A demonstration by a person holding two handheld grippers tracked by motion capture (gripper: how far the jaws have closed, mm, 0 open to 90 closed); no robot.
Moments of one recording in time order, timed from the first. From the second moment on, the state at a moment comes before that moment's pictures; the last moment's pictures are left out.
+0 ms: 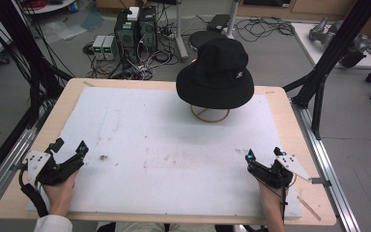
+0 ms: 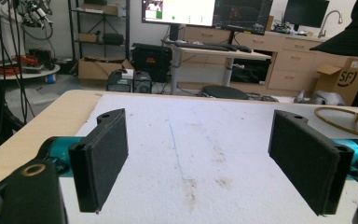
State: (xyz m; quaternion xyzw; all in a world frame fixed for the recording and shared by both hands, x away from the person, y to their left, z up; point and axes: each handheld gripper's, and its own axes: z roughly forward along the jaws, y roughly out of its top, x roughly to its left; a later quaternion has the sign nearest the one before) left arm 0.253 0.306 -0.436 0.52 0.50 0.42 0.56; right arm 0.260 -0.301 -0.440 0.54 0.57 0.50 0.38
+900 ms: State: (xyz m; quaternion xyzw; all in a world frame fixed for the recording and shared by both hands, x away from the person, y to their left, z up) left arm 0.253 0.310 -0.438 0.52 0.50 0.40 0.56; right arm 0.260 -0.302 -0.441 0.54 0.57 0.49 0.37
